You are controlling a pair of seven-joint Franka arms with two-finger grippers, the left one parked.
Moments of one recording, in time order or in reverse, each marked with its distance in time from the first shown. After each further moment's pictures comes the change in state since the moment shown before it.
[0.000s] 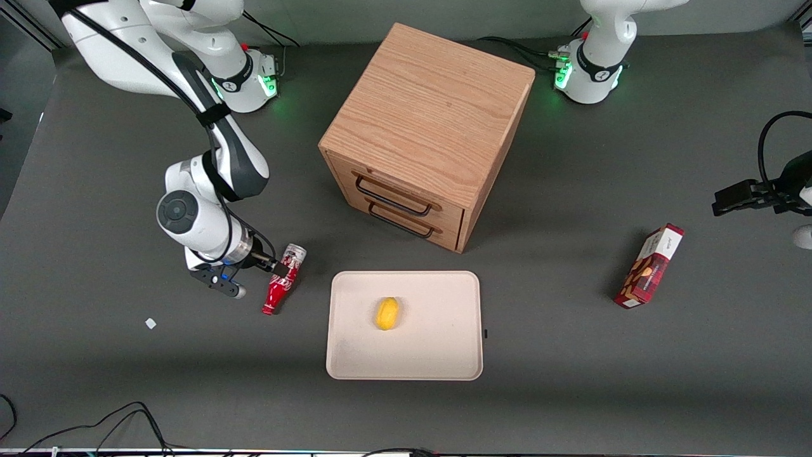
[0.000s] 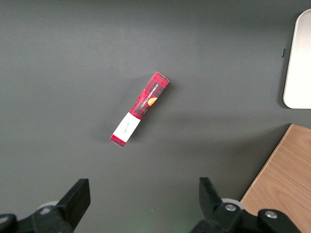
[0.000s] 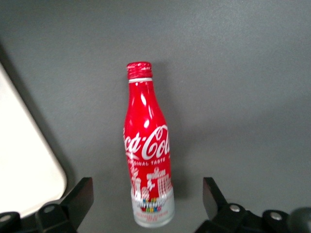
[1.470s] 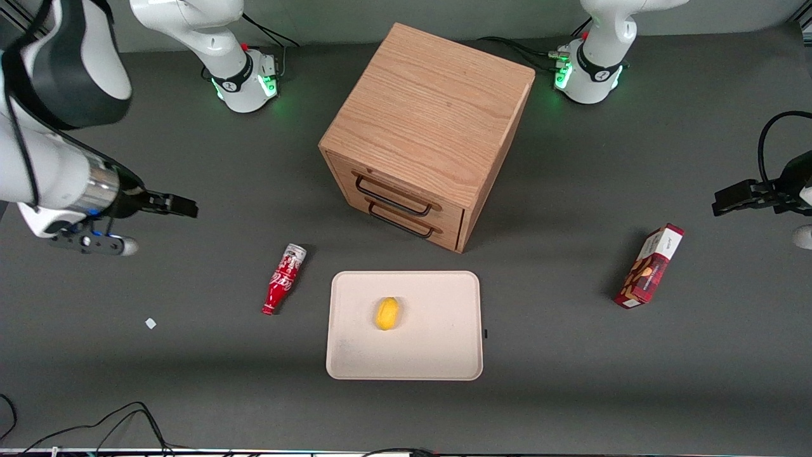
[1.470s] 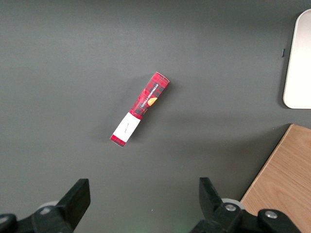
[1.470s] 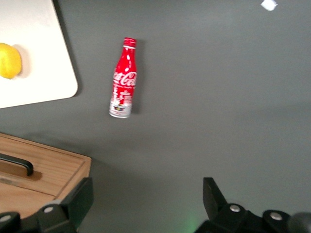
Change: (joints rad) arm -0.039 -0.234 -0.089 0.388 0.137 -0.816 -0.458
